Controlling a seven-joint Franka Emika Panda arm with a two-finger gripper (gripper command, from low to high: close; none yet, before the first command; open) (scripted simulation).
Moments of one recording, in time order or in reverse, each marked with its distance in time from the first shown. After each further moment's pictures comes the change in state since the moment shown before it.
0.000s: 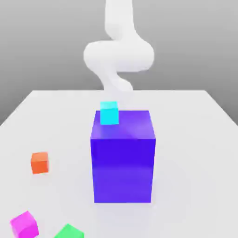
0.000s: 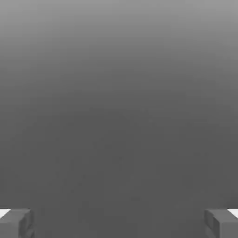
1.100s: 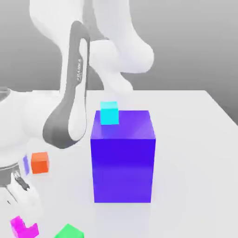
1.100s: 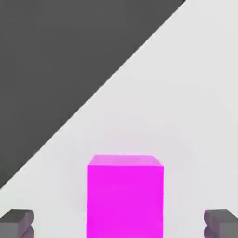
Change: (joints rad) arm -0.338 1.201 -0.073 0.052 0.101 0.411 0.239
